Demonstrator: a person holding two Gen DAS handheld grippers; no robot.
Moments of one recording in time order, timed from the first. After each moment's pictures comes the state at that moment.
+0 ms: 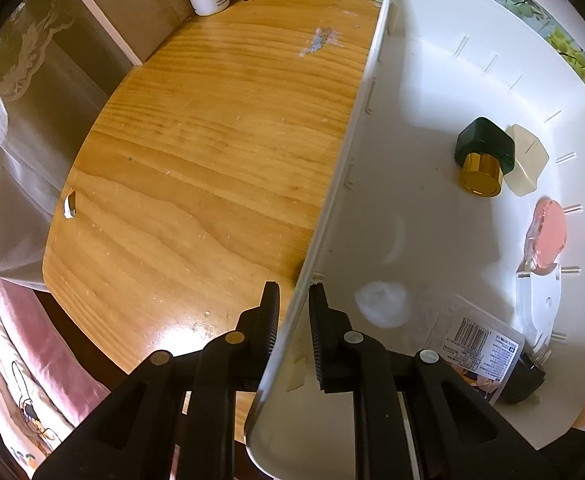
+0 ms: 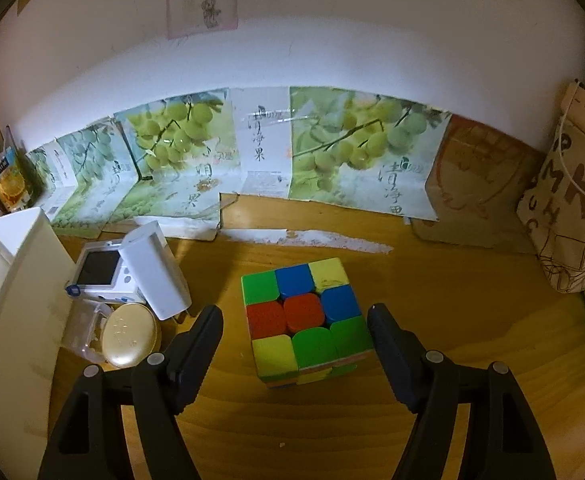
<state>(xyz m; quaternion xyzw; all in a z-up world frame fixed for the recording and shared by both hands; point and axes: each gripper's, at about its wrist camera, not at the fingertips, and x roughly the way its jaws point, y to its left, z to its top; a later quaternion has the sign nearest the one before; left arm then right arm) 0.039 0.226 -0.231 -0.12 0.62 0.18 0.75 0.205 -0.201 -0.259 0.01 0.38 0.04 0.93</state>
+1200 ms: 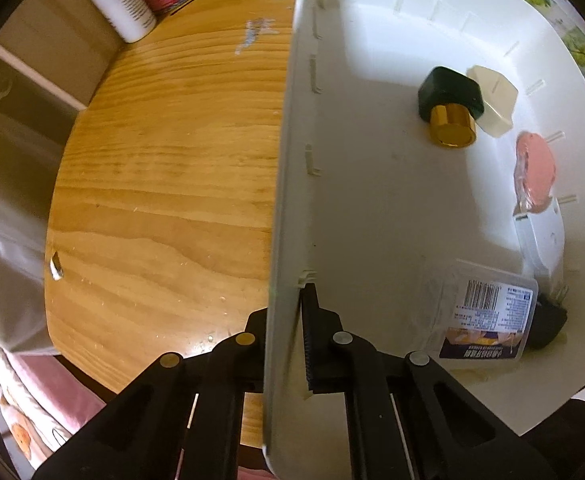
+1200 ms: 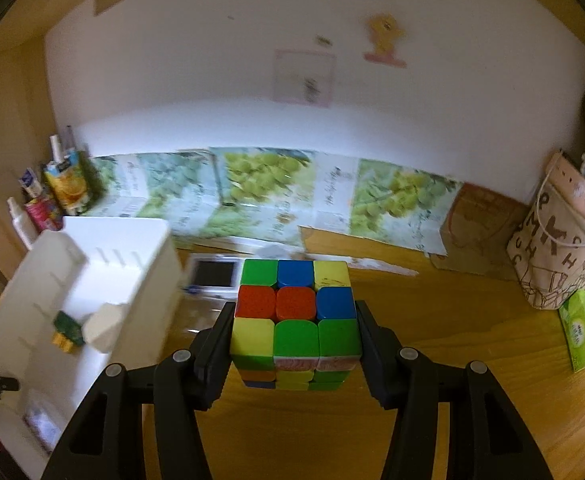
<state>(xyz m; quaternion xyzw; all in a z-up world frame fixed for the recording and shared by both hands) 0.061 0.213 -0.244 -0.03 0.65 0.08 0.75 0.108 -0.127 -0.175 -0.02 0.32 0.07 0.94</state>
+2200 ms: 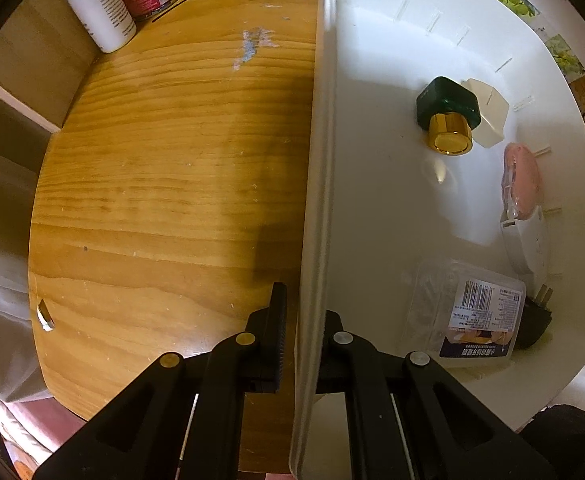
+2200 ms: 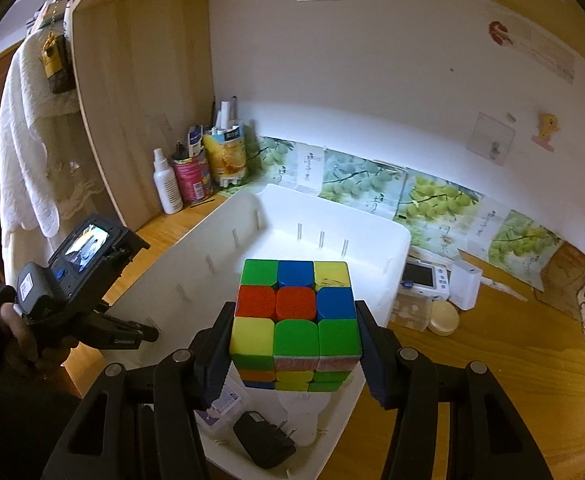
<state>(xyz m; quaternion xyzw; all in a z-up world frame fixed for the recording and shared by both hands) 0.082 0.261 -0.244 -0.05 0.64 0.02 0.76 0.015 0.030 -0.144 -0.08 0.30 0.22 0.92</state>
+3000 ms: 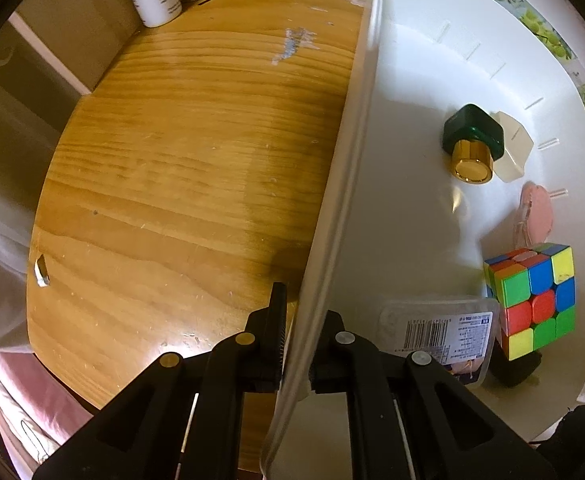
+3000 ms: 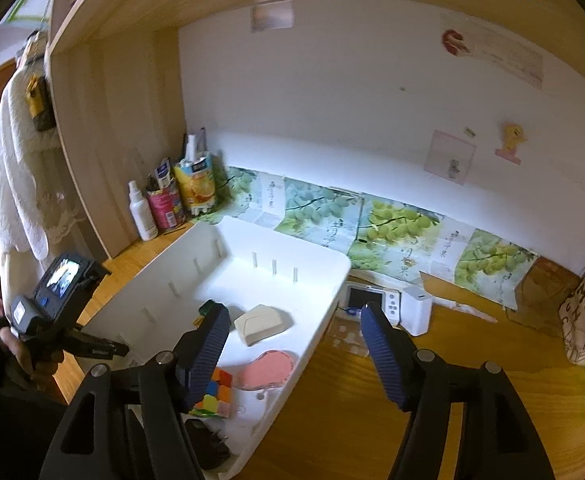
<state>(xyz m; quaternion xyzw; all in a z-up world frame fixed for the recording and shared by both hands) 0.068 0.266 -0.248 -0.10 0.63 0.09 0.77 0.043 -0.045 -0.119 -0.05 0.28 0.21 0.94</state>
